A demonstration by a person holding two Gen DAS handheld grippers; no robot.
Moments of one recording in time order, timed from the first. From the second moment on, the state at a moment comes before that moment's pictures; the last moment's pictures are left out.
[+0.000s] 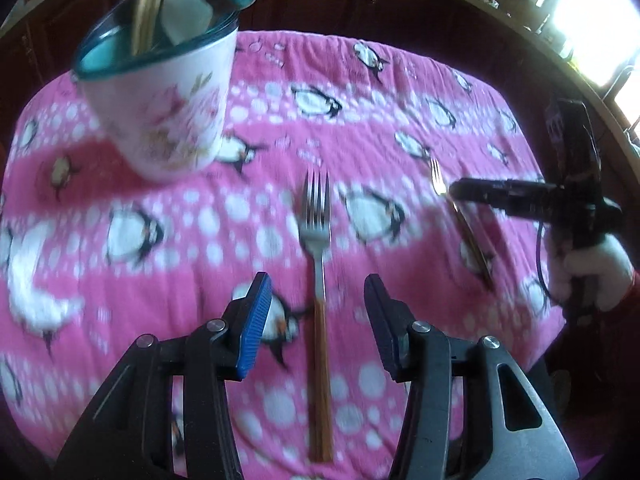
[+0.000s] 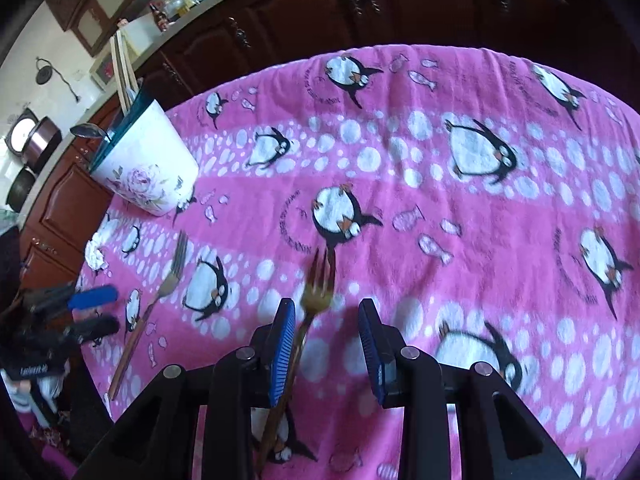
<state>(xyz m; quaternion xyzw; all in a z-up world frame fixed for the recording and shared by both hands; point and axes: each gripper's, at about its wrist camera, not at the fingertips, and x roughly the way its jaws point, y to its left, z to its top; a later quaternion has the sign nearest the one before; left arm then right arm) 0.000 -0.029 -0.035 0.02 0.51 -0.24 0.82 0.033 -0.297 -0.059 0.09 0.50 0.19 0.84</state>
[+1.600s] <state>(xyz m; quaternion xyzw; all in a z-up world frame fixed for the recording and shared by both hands) 0.054 -0.054 -0.044 0.06 0.51 -0.31 0.80 0.028 -0.298 -0.056 0.11 0.46 0.27 0.84</state>
